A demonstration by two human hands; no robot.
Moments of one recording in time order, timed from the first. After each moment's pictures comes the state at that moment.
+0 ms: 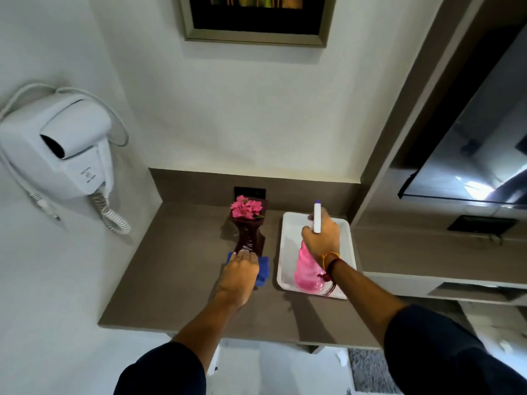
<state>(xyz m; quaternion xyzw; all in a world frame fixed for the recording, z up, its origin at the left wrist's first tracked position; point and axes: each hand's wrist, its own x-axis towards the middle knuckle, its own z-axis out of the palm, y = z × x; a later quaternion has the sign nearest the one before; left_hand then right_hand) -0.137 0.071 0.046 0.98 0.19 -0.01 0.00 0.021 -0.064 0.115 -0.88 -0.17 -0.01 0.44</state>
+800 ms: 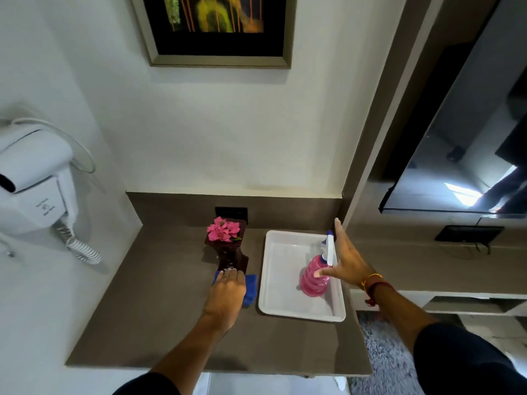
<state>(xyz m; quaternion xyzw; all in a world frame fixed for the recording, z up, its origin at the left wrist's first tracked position) -0.104 0.061 0.037 0.98 0.17 -0.02 -0.04 0.120 -0.170 0.088 -0.88 -0.33 0.16 0.31</state>
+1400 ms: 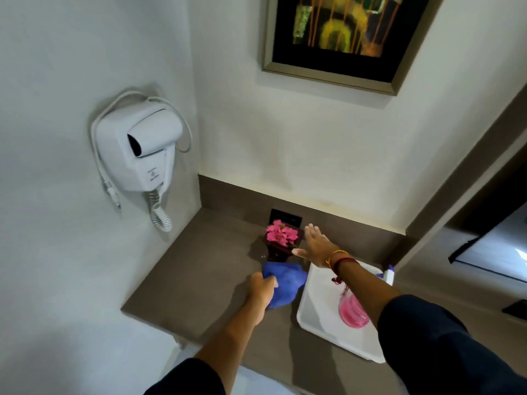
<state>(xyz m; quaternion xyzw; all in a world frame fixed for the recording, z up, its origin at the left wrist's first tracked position) -0.122 0.071 0.085 0.60 0.51 0.12 0.61 0.063 0.035 0.132 -0.87 -0.46 0.20 0.00</state>
